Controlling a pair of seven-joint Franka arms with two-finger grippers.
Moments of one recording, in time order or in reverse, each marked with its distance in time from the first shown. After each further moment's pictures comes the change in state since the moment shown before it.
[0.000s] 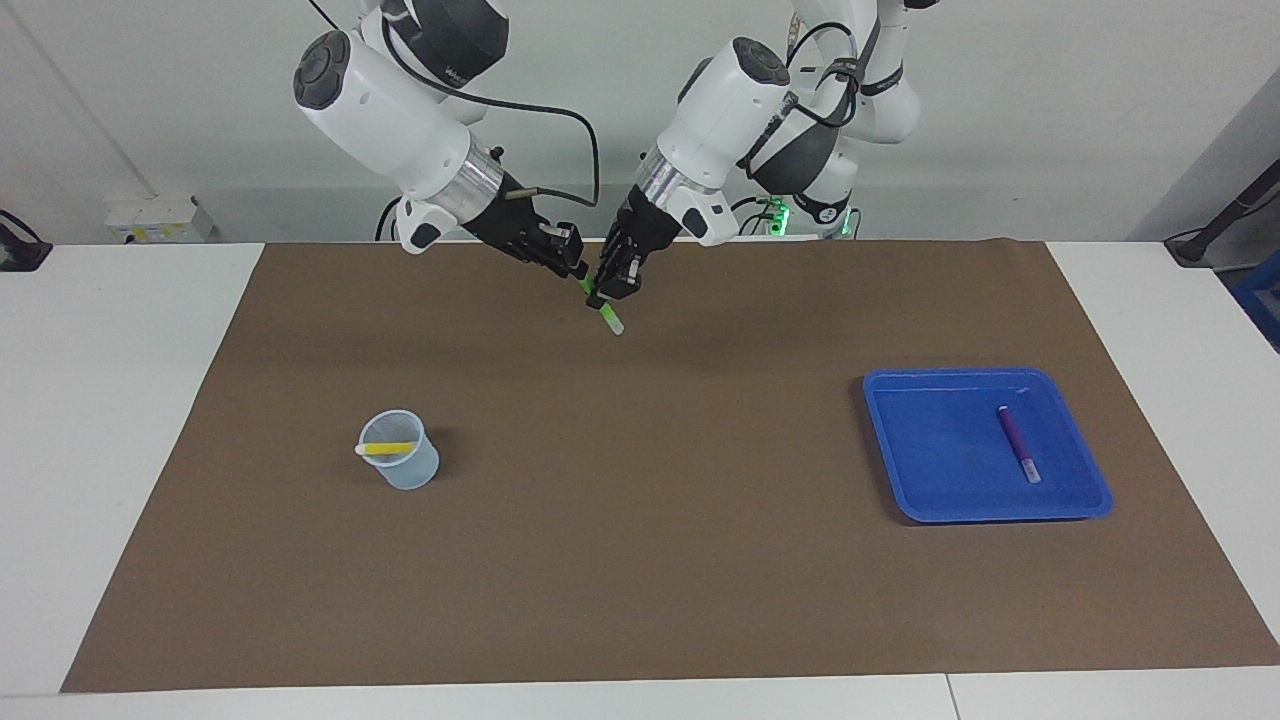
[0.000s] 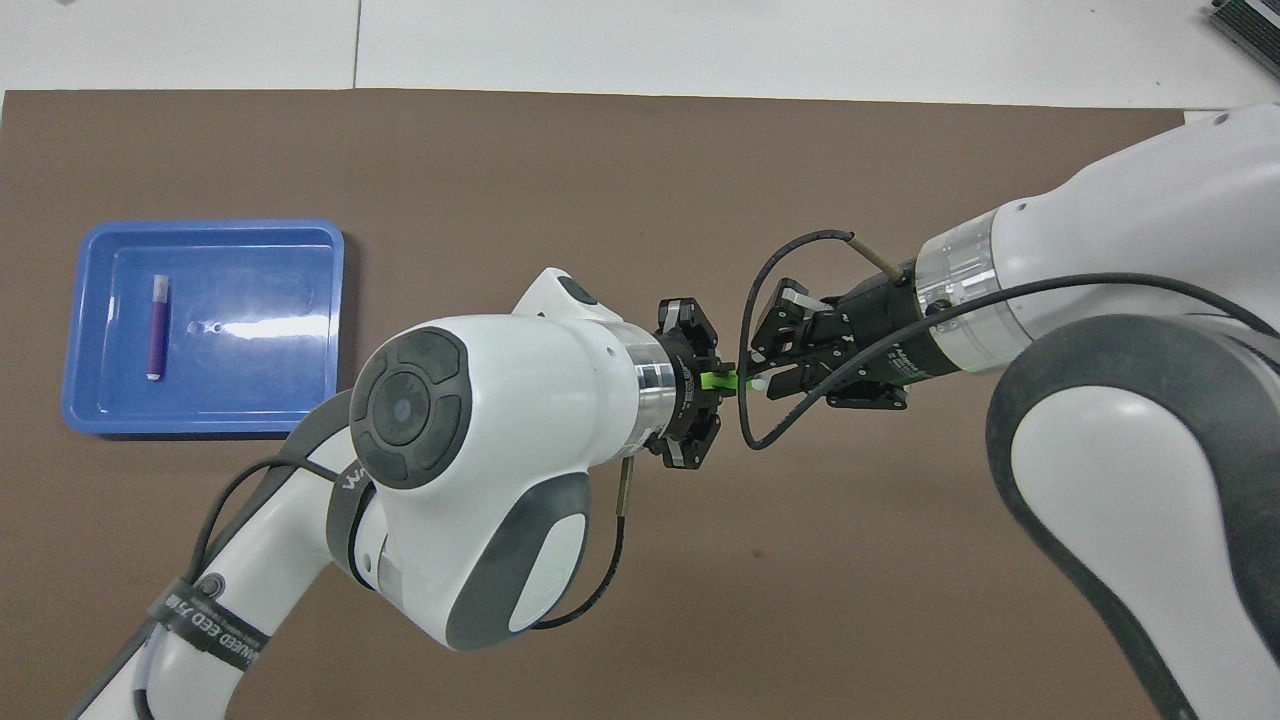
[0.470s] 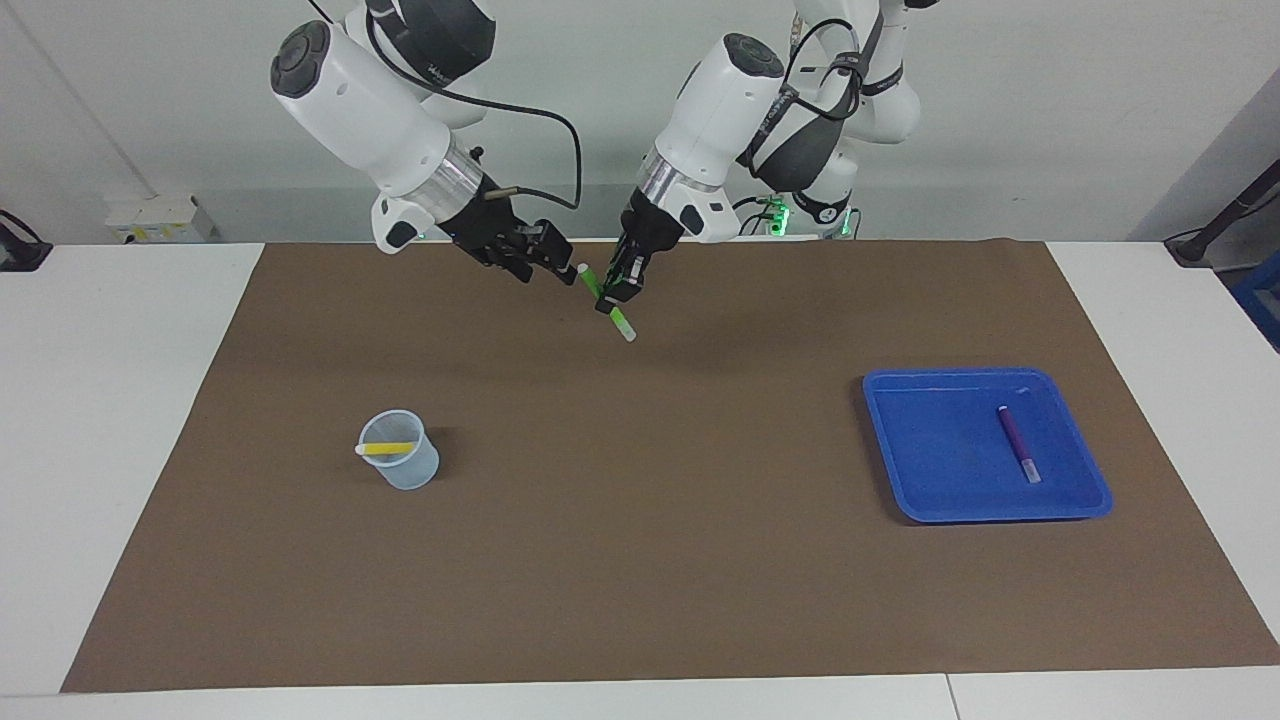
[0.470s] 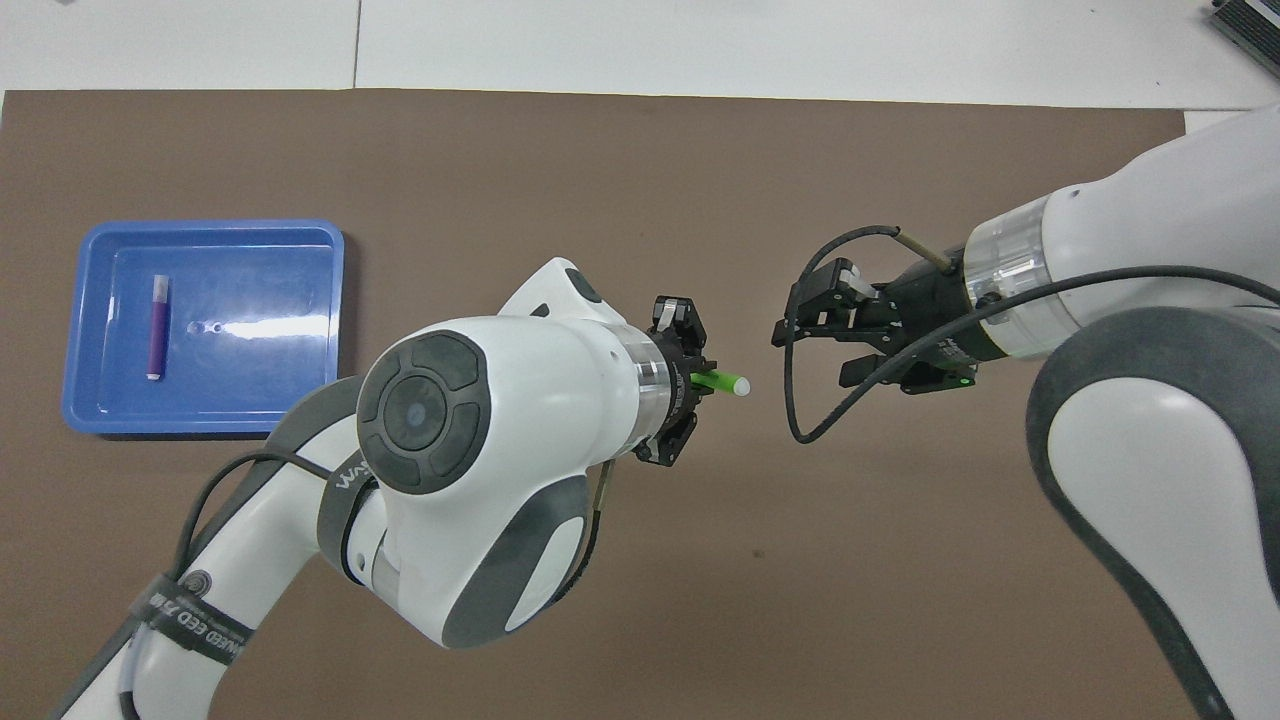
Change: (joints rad) left arm 0.005 -0.005 0.011 0.000 0.101 -0.051 0.150; right arm -0.048 -0.010 -0.017 0.003 -0.118 0.003 -0.159
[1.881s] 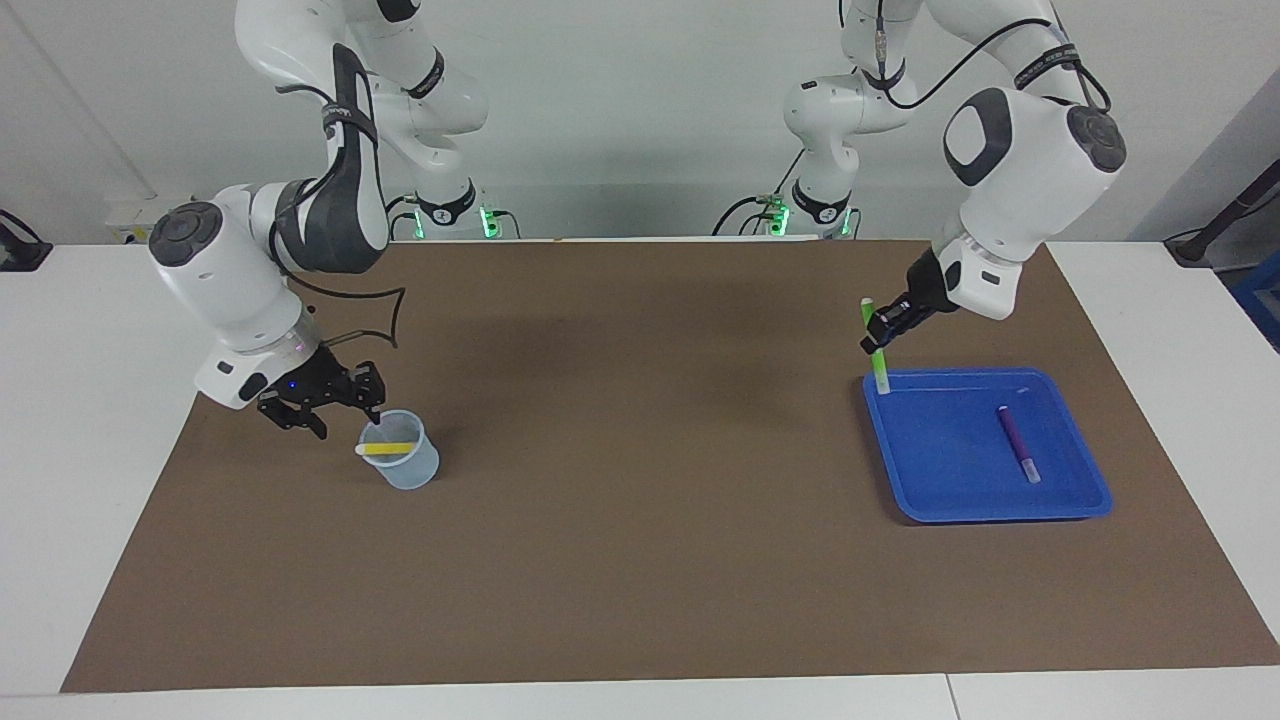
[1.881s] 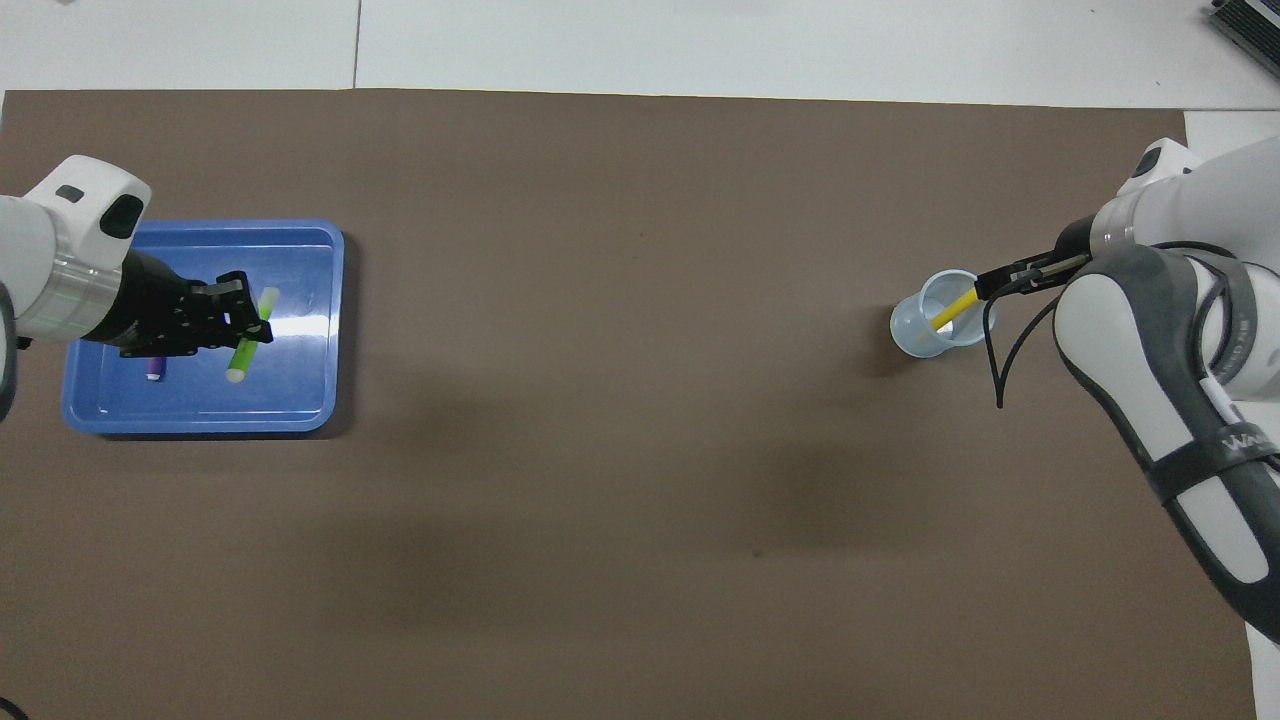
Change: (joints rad) left arm 0.680 -0.059 0.021 -0.061 0.084 -0.424 1.663; right arm -0.261 0.213 -0.005 -0.123 -0.357 0.387 -0.837
